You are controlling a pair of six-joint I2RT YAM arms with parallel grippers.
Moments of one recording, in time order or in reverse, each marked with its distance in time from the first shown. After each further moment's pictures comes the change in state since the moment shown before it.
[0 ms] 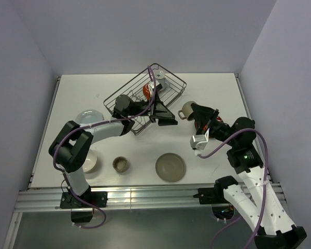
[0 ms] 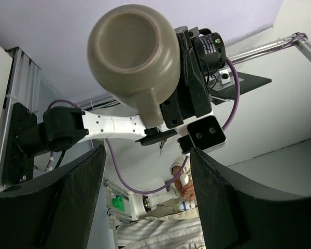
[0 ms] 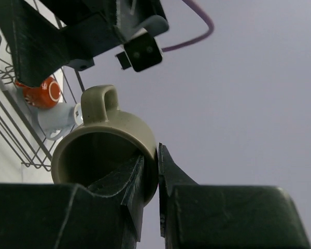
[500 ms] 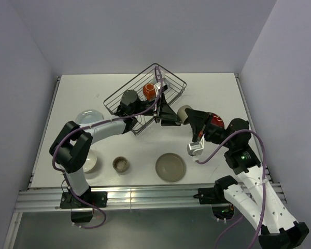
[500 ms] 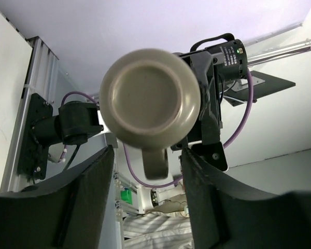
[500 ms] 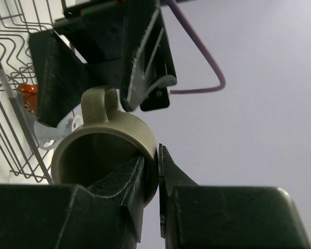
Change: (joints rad) left arm -0.031 0.000 0.072 -0.268 0.016 0.174; right arm 0.078 -0.004 -0.043 -0.008 -0.013 -0.155
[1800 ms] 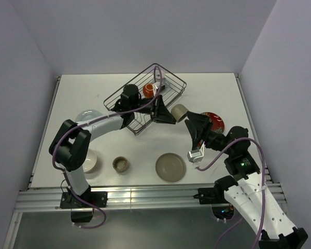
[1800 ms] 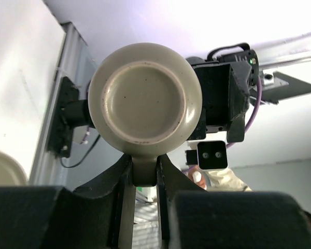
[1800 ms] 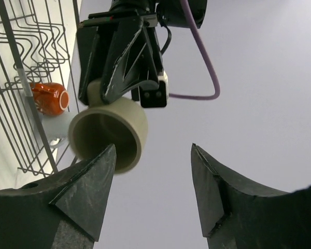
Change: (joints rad) left arm 0.048 0.017 0.055 -0.267 0.089 0.182; right arm 0.013 -0.089 -0.112 0.005 0.010 -0.036
